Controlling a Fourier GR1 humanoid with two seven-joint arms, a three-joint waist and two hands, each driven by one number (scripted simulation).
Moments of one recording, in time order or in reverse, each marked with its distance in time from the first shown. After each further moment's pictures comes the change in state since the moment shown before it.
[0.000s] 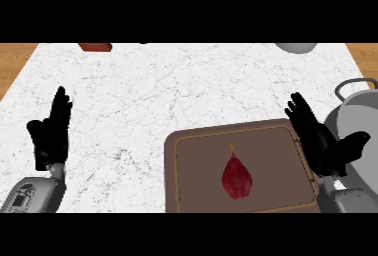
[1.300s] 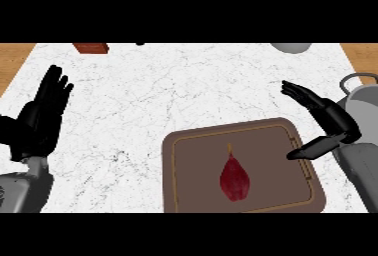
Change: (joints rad) left arm -0.032 0.018 0.043 -0.250 0.126 -0.145 0.169; right arm -0.318 -0.179 -0.016 0.547 0.199 0.534 -0.679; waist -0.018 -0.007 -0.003
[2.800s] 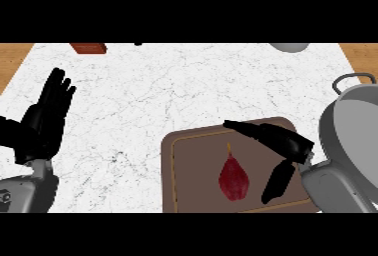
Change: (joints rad) left arm 0.014 -0.078 0.047 -0.021 -0.075 -0.046 0.017; right arm 0.102 0.114 0.212 -0.494 0.385 0.180 0.623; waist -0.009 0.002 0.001
